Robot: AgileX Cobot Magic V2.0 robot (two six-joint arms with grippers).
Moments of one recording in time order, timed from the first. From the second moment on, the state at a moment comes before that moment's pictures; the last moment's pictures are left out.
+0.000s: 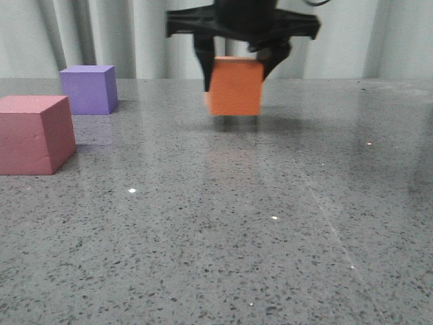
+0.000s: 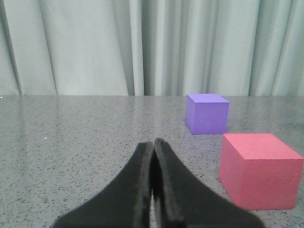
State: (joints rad) left arm -0.05 0.00 0.00 0.12 0.00 -0.15; right arm 0.64 1.96 -1.77 -0.29 0.92 0.66
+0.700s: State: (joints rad) left arm -0.05 0.00 0.00 0.12 0.00 -0.15; right arm 0.71 2.05 -1.86 -0.31 0.92 0.79
